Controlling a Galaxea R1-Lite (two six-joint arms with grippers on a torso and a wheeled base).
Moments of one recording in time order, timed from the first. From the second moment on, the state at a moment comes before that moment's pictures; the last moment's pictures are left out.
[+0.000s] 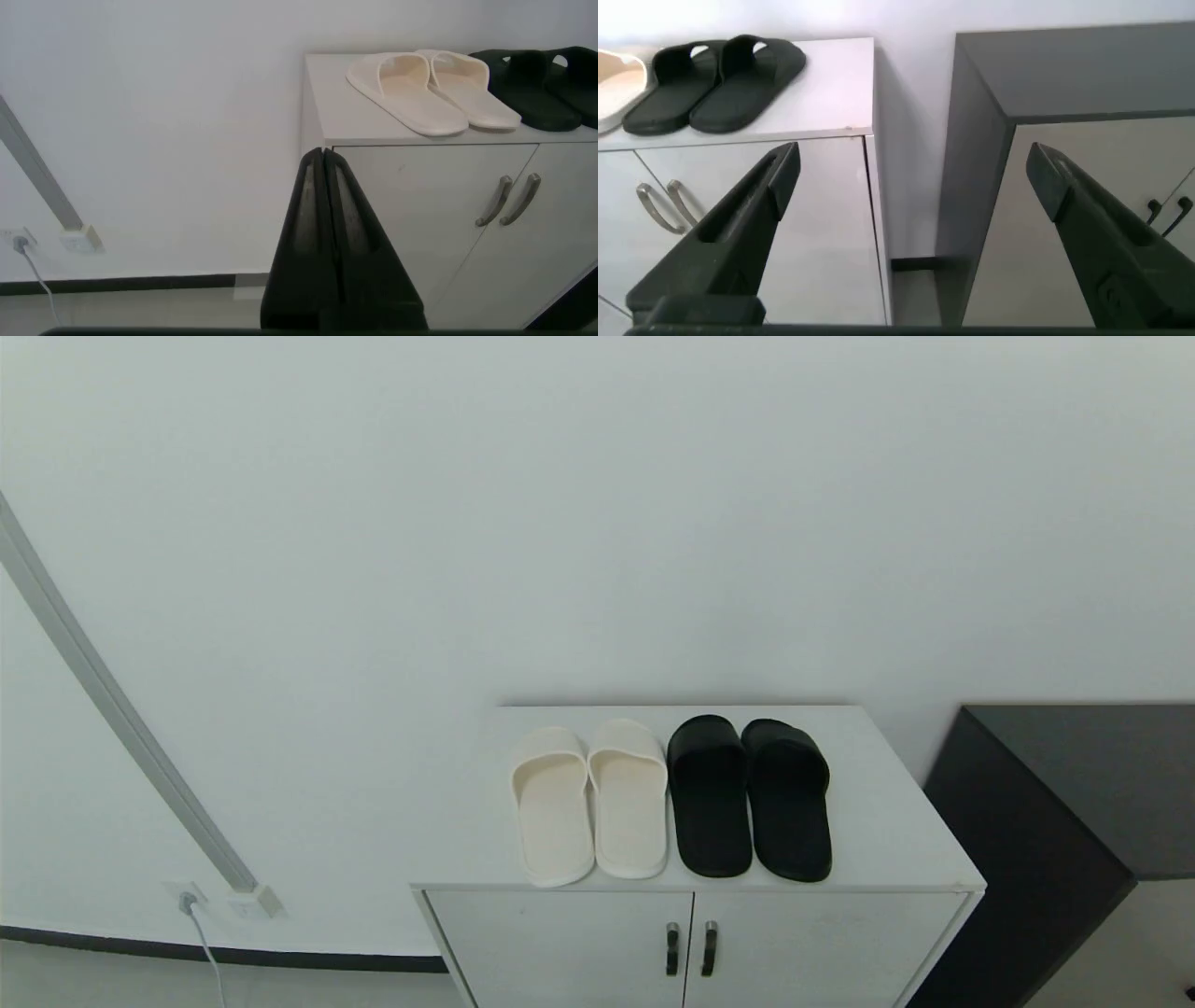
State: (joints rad) left arm 0.00 0.00 0.00 0.00 -0.02 -0.02; right arm -0.01 0.00 0.00 0.00 -0.04 -0.01
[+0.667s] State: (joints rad) left arm 0.00 0.00 0.00 0.00 -0.02 -0.01; right arm 0.04 0.32 -0.24 0.06 0.06 0.00
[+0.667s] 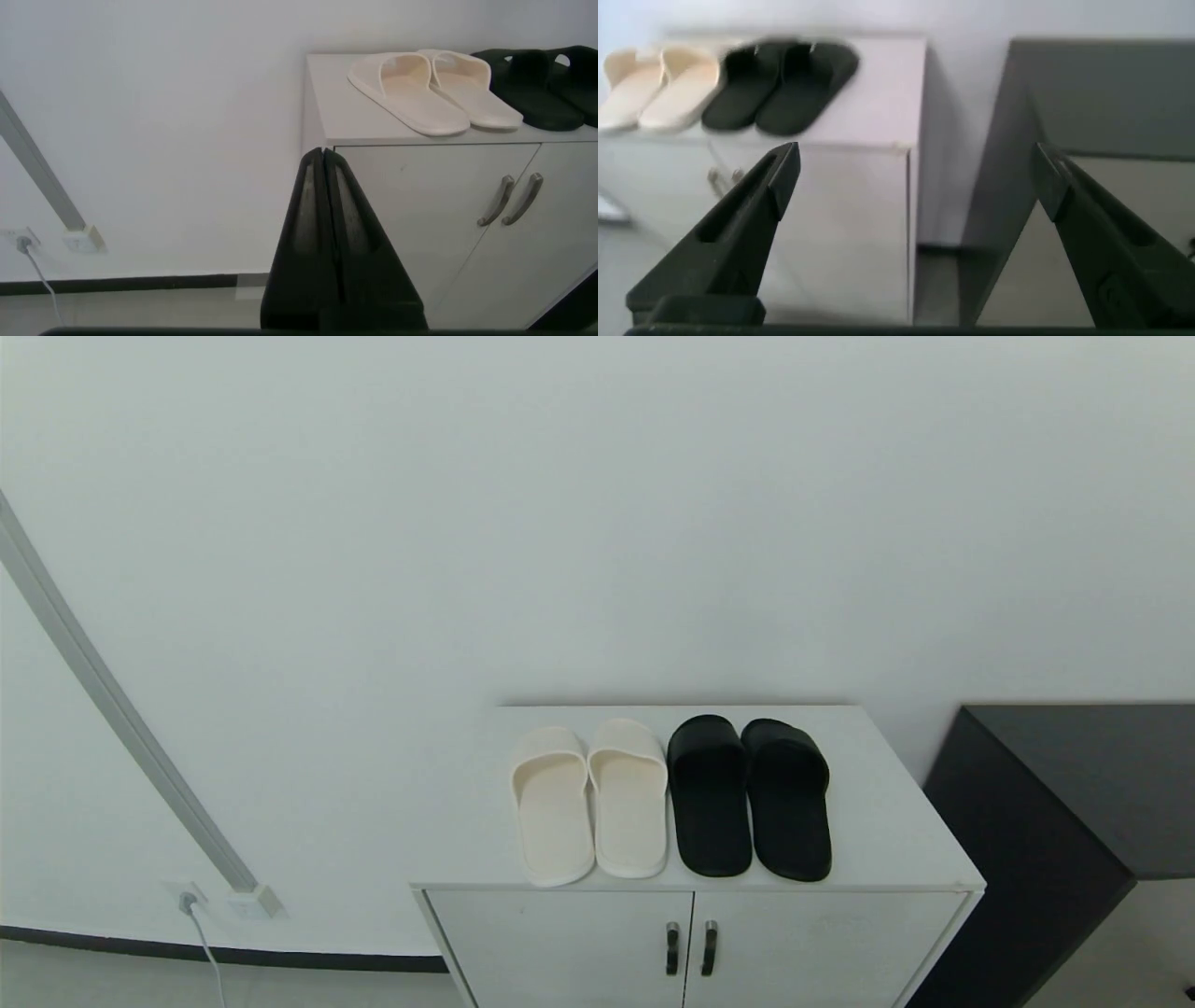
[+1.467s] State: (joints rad) left arm 0.00 0.00 0.00 0.00 -0.02 -0.01; right arm 0.31 1.15 -0.53 -0.31 -0.02 0.14
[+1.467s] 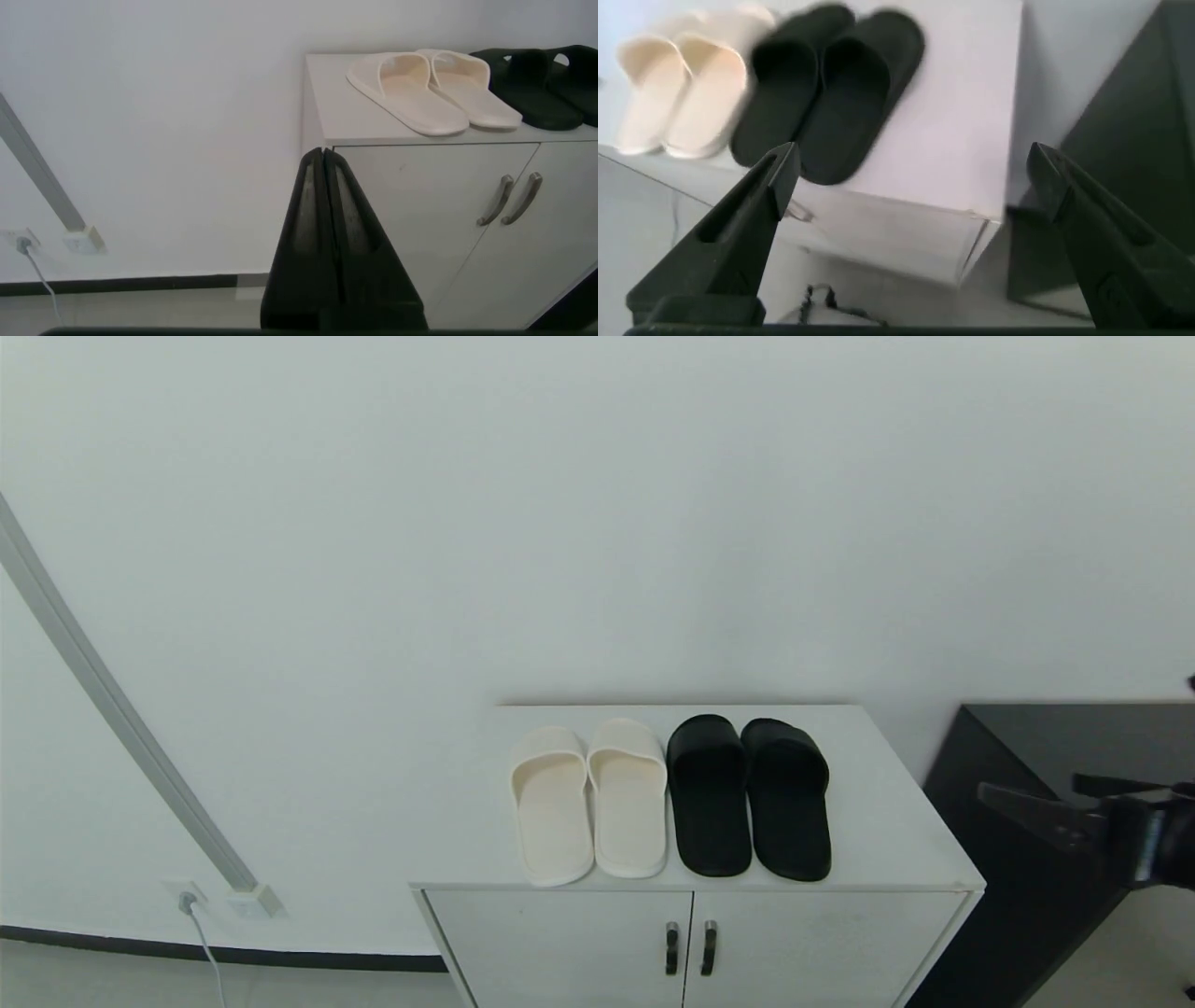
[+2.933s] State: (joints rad) left arm 0.00 0.00 0.00 0.00 -0.03 0.00; right arm 0.74 2.00 -0.82 -0.82 -0.61 0.32
